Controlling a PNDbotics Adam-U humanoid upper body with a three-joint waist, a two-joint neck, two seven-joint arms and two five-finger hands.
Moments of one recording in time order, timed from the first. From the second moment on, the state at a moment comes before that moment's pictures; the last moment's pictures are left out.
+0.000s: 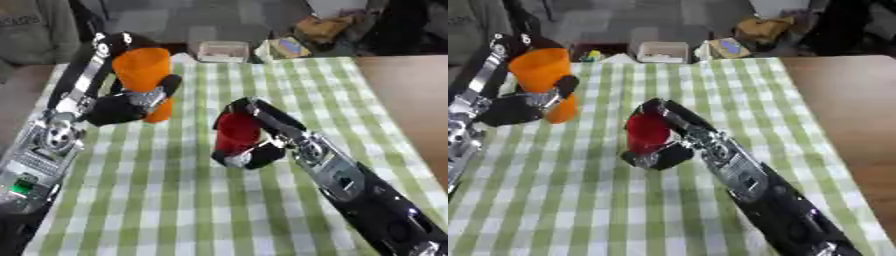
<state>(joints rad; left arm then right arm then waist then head) -0.65 0.40 -0.32 -1.68 -0.29 0.01 0.02 -0.70 -0.27 0.49 -1.38 0.18 -0.22 0.26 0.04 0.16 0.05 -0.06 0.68</state>
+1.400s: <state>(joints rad) -0.74 0.43 -0.41 -1.58 -0.68 -0.04 -0.18 -0.72 -0.25 0.54 -1.43 0.29 -0.22 0.48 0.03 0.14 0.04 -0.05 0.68</state>
